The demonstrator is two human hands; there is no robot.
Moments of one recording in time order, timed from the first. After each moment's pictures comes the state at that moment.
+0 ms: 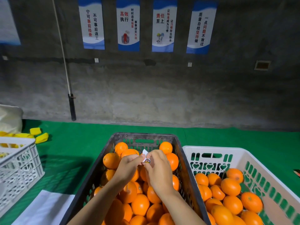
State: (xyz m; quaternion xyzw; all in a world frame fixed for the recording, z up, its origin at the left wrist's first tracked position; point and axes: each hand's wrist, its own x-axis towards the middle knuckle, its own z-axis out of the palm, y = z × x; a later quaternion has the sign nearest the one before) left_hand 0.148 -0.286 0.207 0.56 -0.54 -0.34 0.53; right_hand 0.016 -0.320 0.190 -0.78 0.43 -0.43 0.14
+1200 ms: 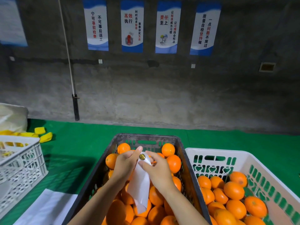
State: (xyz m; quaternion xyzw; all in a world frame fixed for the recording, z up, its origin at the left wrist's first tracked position) left_hand 0.155 -0.288 0.214 0.58 -0.49 -0.26 0.59; right_hand 0.020 -0.316 0.204 -0.70 0.38 -0.44 0.42
